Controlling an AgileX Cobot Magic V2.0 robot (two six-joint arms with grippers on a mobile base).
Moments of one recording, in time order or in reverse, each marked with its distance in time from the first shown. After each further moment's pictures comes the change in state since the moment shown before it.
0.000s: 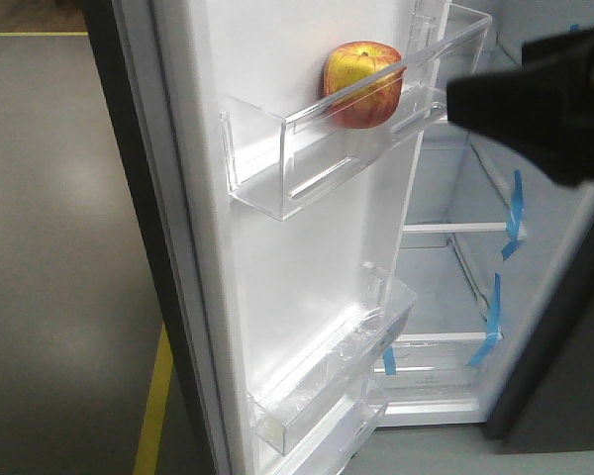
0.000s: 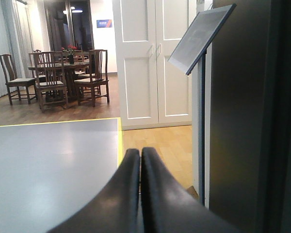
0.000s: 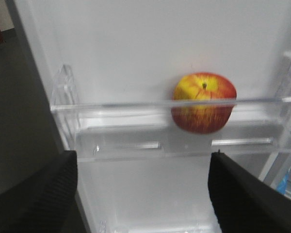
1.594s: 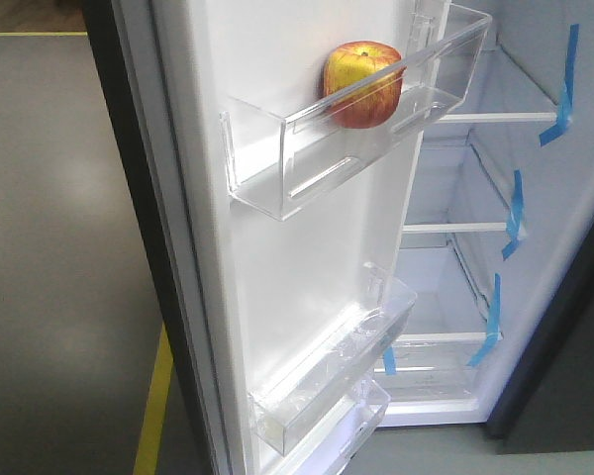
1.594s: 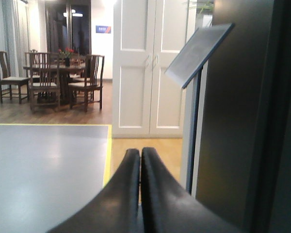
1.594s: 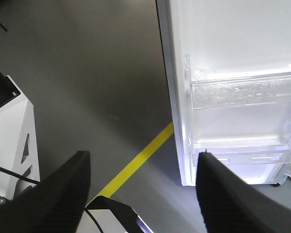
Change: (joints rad) left arm 0.000 0.000 0.000 -0.035 -0.050 -0.066; right arm 0.000 -0.798 0.792 0.045 0.298 0.102
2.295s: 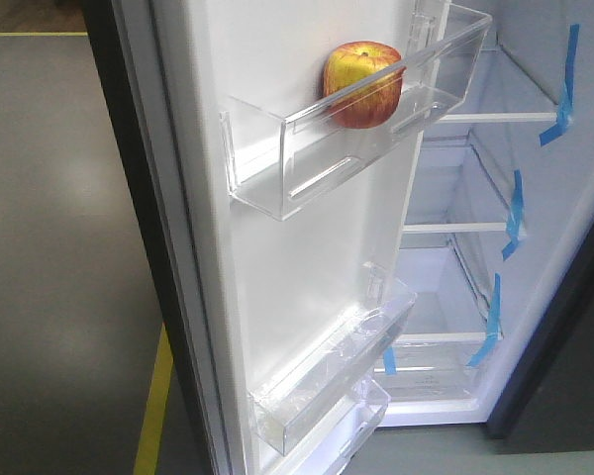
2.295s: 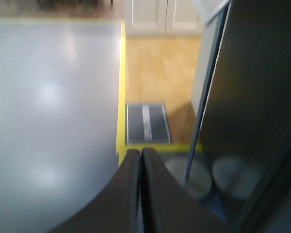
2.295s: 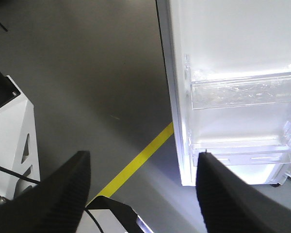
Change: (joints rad) left arm 0.000 0.625 -0.675 0.035 0.556 -0.005; right arm 0.000 0.000 0.000 0.000 0.000 0.000
